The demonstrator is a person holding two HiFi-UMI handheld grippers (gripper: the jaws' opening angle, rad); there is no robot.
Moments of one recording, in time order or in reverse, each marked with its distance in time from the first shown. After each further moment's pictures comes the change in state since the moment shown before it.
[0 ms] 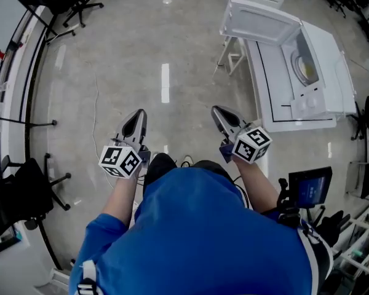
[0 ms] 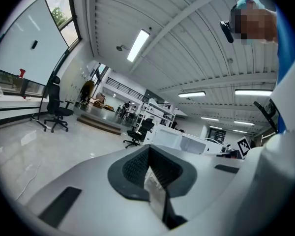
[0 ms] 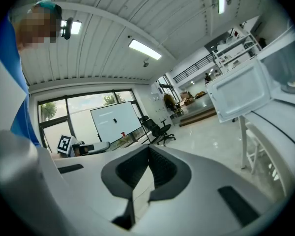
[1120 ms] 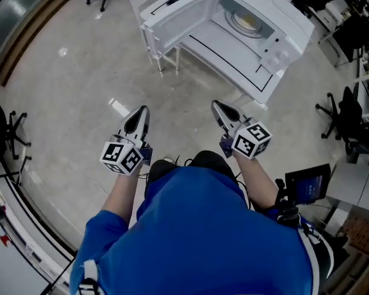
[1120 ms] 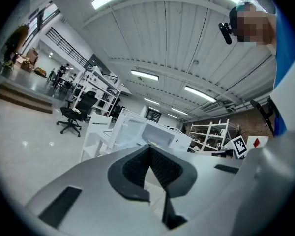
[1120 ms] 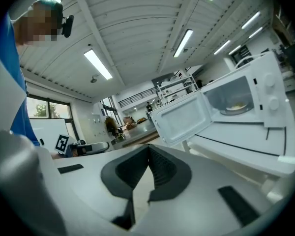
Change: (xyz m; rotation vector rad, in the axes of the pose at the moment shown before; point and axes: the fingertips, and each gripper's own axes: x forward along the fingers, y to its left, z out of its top) left arm 0.302 0.001 0.008 0.002 0.339 -0.782; right arm 0.031 -0.114 0.065 0.129 -0.330 -0.740
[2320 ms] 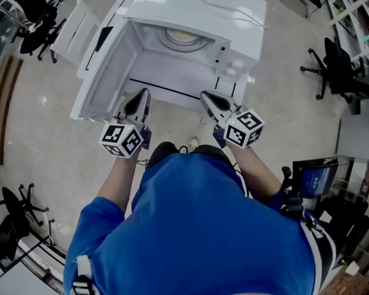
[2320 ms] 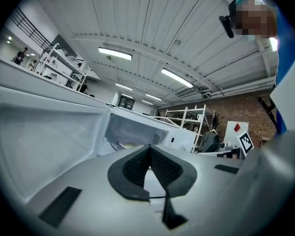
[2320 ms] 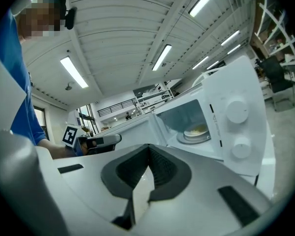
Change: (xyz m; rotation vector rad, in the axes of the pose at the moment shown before) left arm 0.324 -0.082 -0.013 0.118 0.191 -0.336; right arm -0.018 -0.210 0.094 0.046 -0.137 -0.231
